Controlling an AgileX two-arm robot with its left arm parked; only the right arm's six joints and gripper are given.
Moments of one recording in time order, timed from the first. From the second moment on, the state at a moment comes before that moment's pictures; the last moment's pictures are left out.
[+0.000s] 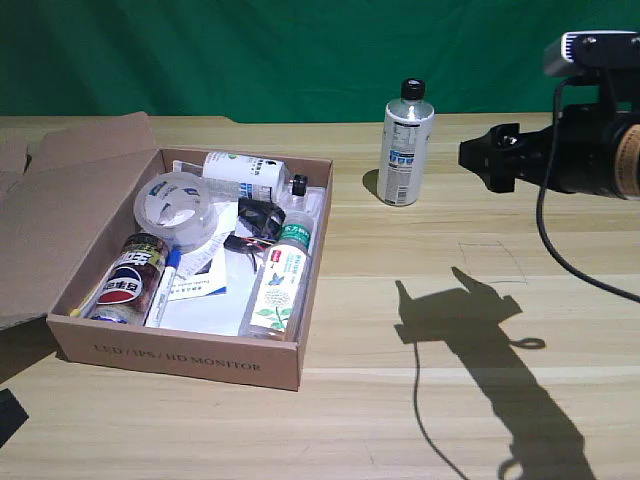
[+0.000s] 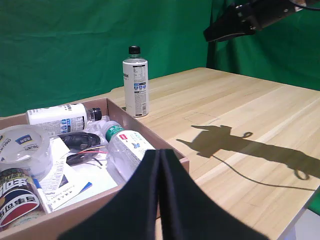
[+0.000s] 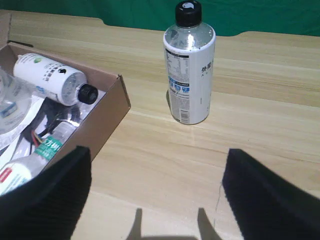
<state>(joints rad) 0.10 1.38 -0.86 -1.67 -0.27 1.67</state>
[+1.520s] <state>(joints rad) 0.29 2.17 -1.56 -1.69 0.15 1.82</state>
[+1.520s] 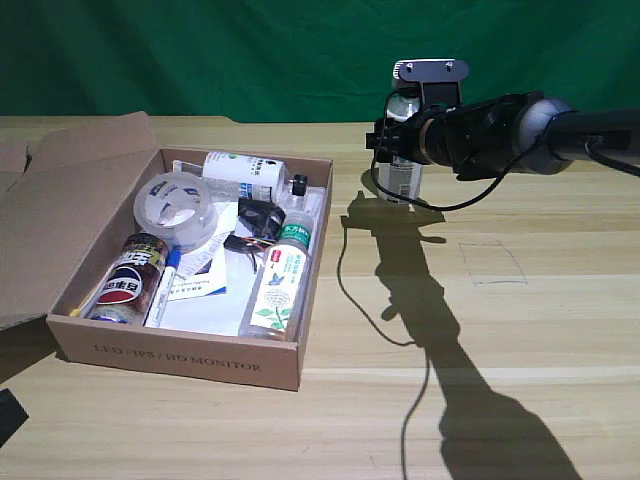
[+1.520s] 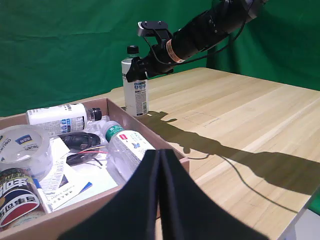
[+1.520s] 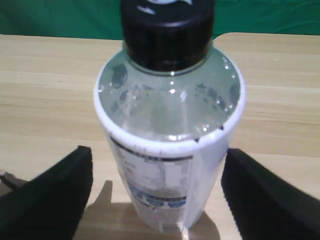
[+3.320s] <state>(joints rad) 0.37 2.27 -1.67 -1.72 0.29 1.86</state>
